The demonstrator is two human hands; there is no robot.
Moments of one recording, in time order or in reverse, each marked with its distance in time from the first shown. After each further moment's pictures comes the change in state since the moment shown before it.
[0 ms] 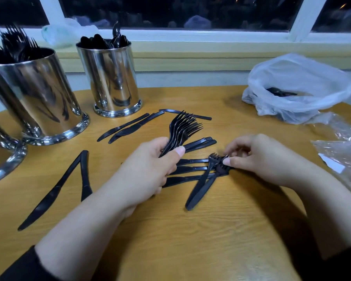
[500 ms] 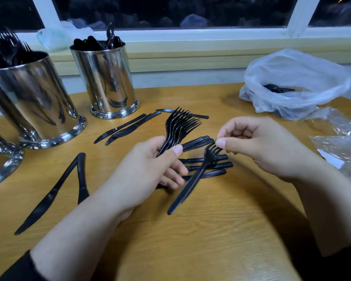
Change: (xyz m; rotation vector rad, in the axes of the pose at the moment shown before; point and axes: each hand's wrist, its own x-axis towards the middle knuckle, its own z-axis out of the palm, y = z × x) left_hand -0.001 0.004 0.005 -0.065 -0.030 0.037; right_hand -0.012 -0.023 -0.009 0.482 0.041 -0.271
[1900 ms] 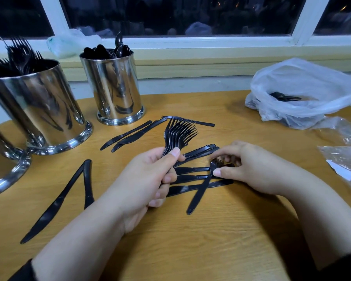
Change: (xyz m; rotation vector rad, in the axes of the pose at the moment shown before) left_hand 0.002 -0.006 -0.008 -0.253 0.043 -0.145; right_hand 0.018 0.025 0.013 -0.539 -0.188 0.239
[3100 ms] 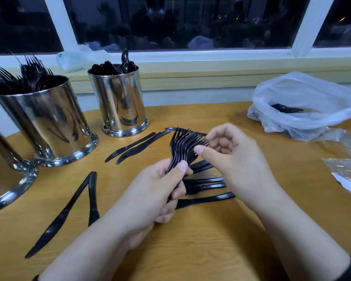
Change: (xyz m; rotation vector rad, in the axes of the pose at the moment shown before) left_hand -0.004 0.001 0.004 0.008 -0.083 0.075; right_hand 0.007 -0.061 0.020 0.832 0.497 -0.217
